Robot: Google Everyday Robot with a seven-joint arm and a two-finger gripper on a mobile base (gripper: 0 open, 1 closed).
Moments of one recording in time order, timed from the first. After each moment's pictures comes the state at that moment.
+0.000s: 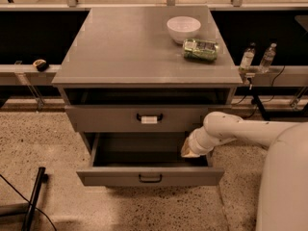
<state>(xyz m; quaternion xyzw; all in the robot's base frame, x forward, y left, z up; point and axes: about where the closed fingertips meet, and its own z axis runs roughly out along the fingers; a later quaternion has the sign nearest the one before) 0.614 -0.140 0.482 -0.72 0.65 0.04 0.22</state>
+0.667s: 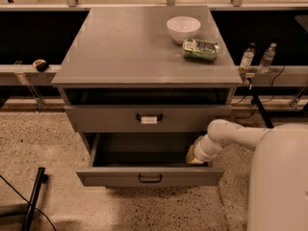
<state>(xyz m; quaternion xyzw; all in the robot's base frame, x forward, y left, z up) 0.614 -0.170 0.424 -0.71 0.67 0.05 0.20</state>
